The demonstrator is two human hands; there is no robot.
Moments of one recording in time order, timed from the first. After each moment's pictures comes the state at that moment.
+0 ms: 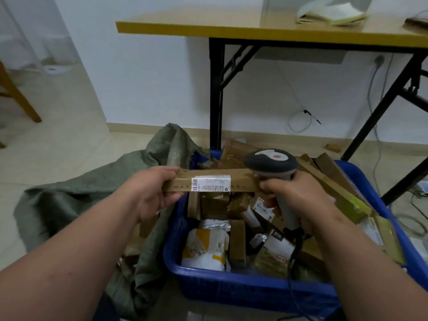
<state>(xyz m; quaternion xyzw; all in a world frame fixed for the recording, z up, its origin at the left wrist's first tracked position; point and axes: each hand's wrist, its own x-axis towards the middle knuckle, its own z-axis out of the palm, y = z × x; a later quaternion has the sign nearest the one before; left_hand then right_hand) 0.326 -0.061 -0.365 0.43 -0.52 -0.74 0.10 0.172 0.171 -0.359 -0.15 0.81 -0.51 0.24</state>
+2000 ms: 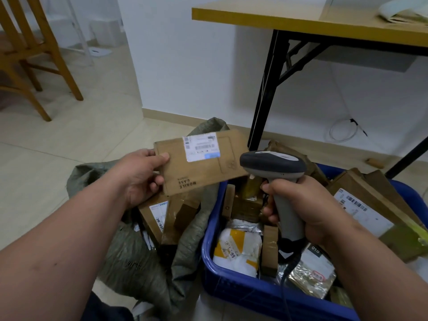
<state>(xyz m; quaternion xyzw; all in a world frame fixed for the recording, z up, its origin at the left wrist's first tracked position) 0.397 -0.154 -0.370 0.47 -0.53 -0.68 0.20 0.232 0.091 -0.346 -0.20 0.70 -0.57 0.38</state>
